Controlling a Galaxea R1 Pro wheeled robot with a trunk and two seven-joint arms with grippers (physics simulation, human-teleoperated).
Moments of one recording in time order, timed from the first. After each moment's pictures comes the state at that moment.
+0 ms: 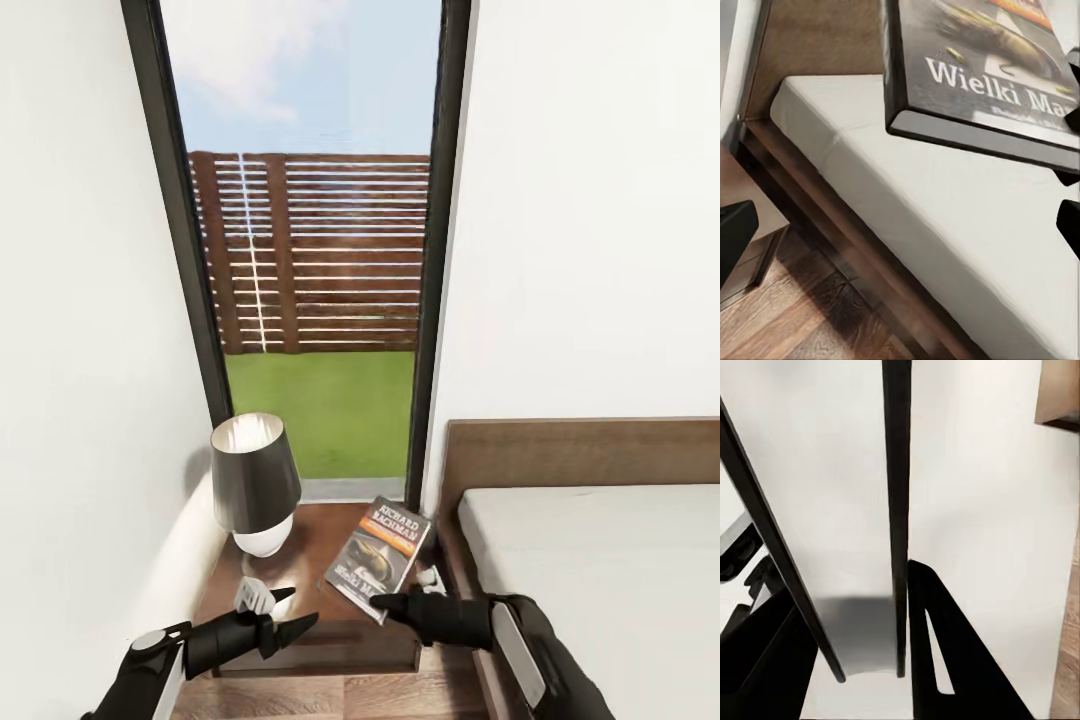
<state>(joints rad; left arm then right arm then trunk) -0.30 -0.03 0.28 -0.93 -0.15 0.17 -1.18 -0.37 0.04 -0.03 -0.92 -0.42 1.01 0.81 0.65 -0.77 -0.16</state>
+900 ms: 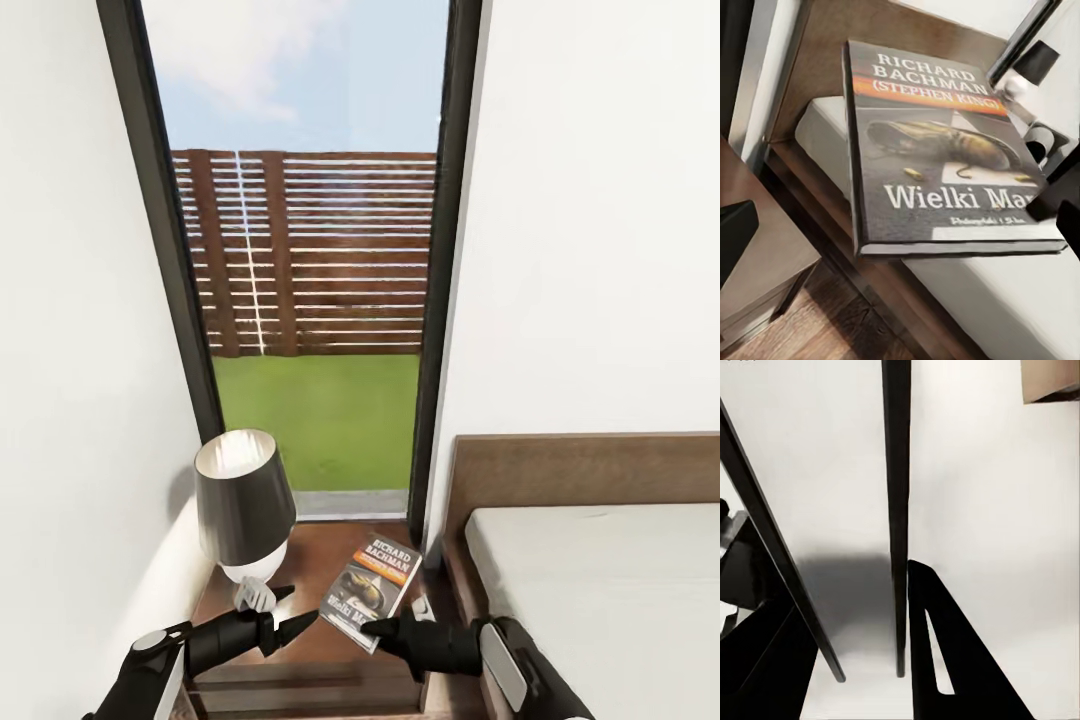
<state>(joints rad) -0.30 -0.03 0.28 -0.93 -0.14 0.17 -1.15 -0.44 0.06 -0.06 -0.62 -0.43 1.00 0.81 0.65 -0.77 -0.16</state>
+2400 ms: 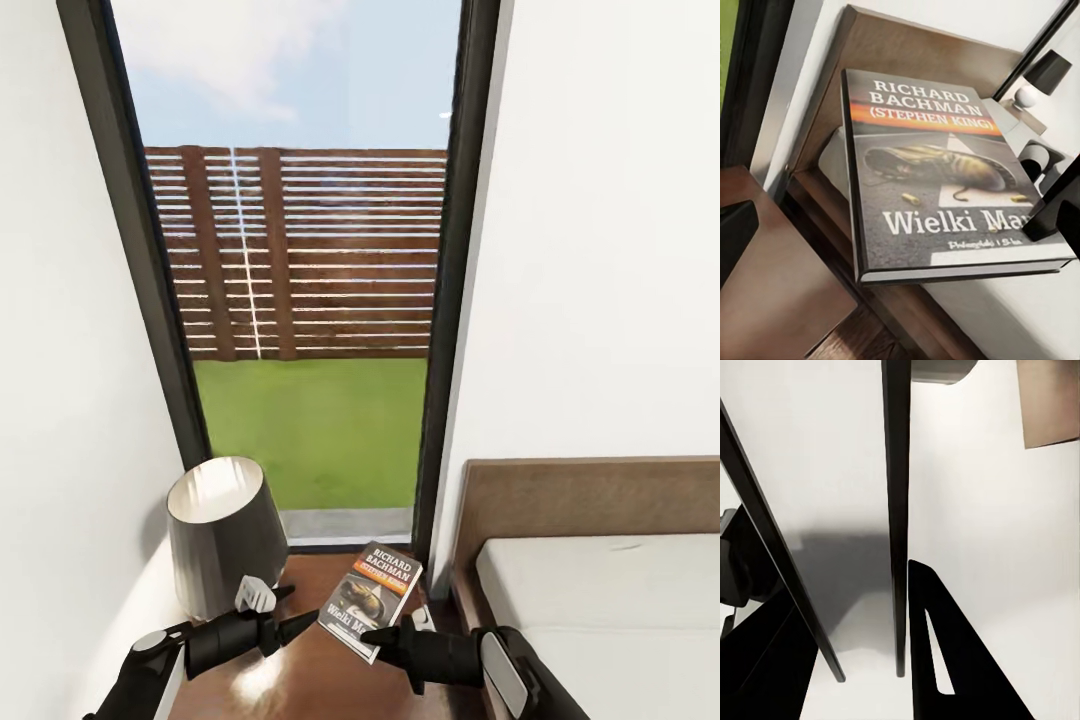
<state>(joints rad) -0.30 -0.03 0.28 -0.93 -0.14 0.17 -1.15 -0.44 0.06 -0.07 -0.57 -0.44 1.00 0.81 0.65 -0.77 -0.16</state>
